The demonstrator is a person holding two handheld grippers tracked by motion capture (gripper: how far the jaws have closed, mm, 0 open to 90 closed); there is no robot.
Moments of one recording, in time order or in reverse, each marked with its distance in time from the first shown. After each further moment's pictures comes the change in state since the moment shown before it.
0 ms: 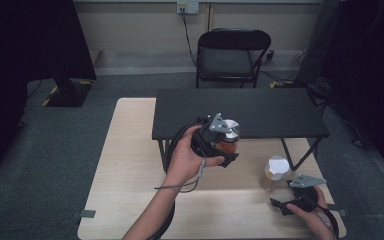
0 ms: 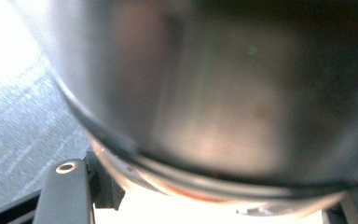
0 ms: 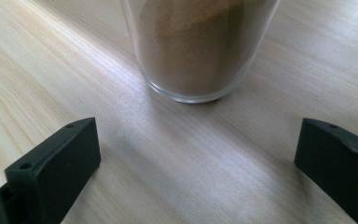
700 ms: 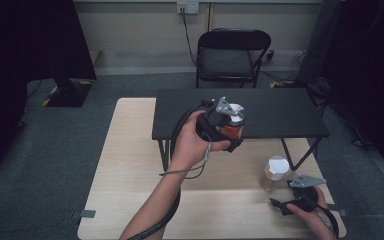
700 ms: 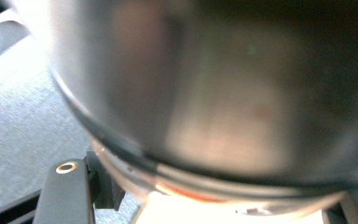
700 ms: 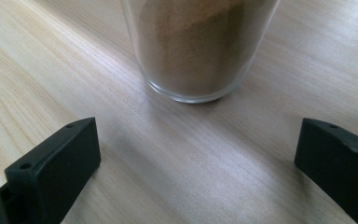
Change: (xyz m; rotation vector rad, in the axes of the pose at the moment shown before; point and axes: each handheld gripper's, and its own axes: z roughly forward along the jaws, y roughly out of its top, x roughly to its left) left arm 0.006 0.037 -0.005 0.005 0.044 -0.013; right arm 0.000 0.000 0.000 0.000 0.000 -0.001
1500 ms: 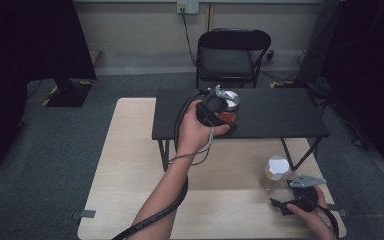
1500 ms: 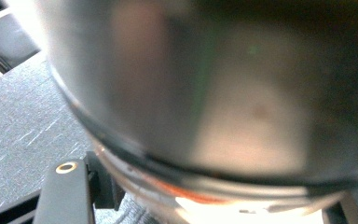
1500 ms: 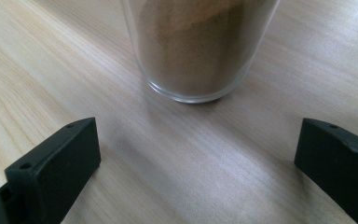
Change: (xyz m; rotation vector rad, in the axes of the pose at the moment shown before) left arm 0.018 0.008 0.021 0.026 0.109 -0.113; right arm 0.000 0.000 0.000 0.000 0.000 -0.001
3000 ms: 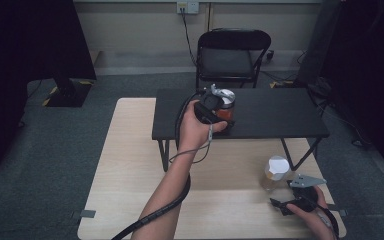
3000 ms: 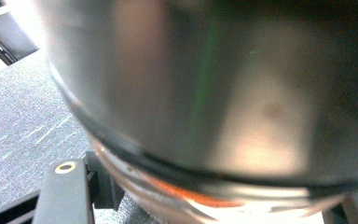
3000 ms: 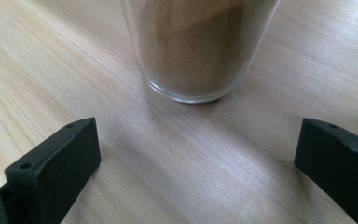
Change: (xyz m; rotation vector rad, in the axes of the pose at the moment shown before) left arm 0.010 -0.009 0.013 -0.022 0.021 -0.050; right arm 0.000 0.000 0.000 0.000 0.000 0.000
